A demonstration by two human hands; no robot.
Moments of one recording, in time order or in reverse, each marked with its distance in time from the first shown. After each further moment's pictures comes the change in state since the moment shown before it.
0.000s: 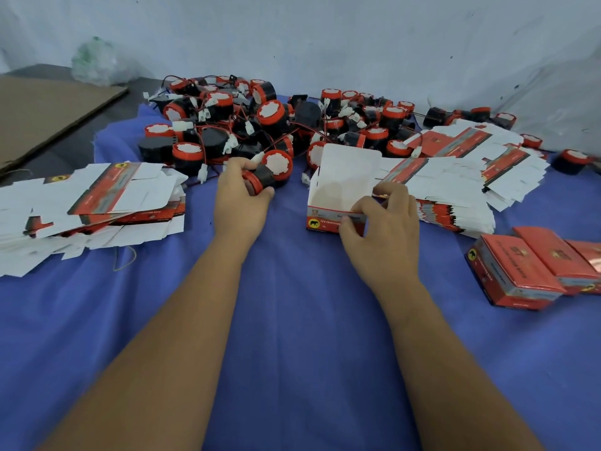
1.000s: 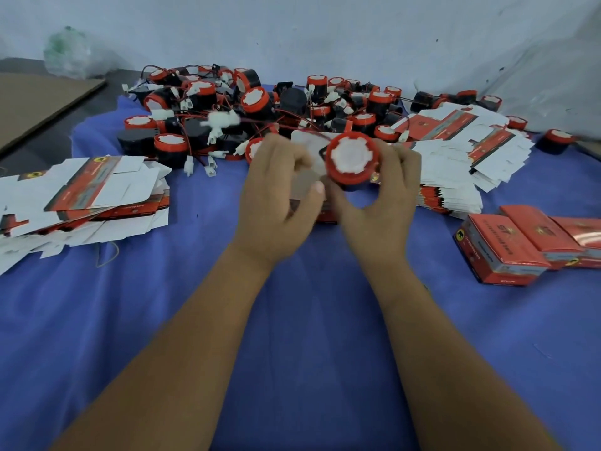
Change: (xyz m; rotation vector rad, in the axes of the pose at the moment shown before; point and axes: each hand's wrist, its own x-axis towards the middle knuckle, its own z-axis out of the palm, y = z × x) left_hand -0.053 0.054 0.008 -0.039 -0.050 0.783; right_hand 0.005 -0.015 -0.007 0.464 0.303 -0.024
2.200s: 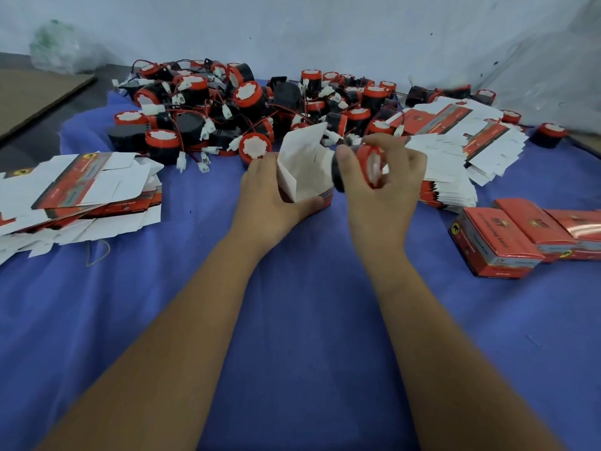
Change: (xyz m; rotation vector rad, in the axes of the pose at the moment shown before) left_hand -0.005 -0.028 0.013 0.012 -0.253 -0.645; right_hand 0.006 -0.005 0.002 0.121 0.120 0.289
